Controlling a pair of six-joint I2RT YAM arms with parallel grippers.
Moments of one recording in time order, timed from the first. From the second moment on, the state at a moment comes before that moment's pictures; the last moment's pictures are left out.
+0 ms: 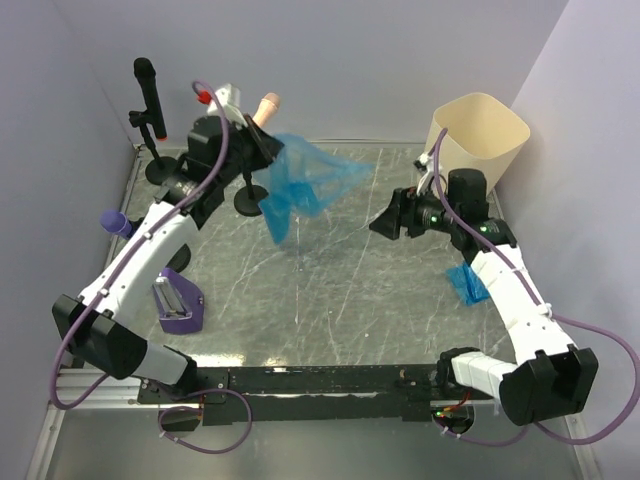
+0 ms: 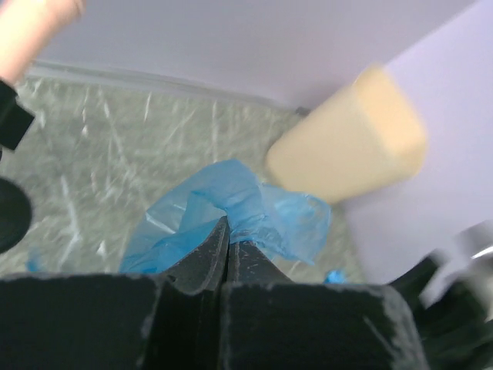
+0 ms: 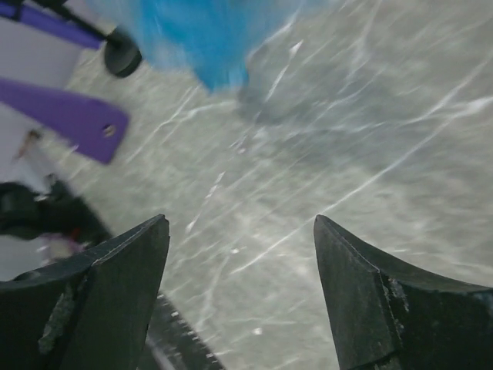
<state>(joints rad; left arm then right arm) -0.46 1.42 1.48 -0.25 0.01 -0.60 0.16 1.14 1.11 -0.51 -0.62 0.17</state>
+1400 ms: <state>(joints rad) -0.39 1.48 1.66 -0.26 0.17 -0.56 0.18 1.58 1.22 0.12 -0.90 0.57</state>
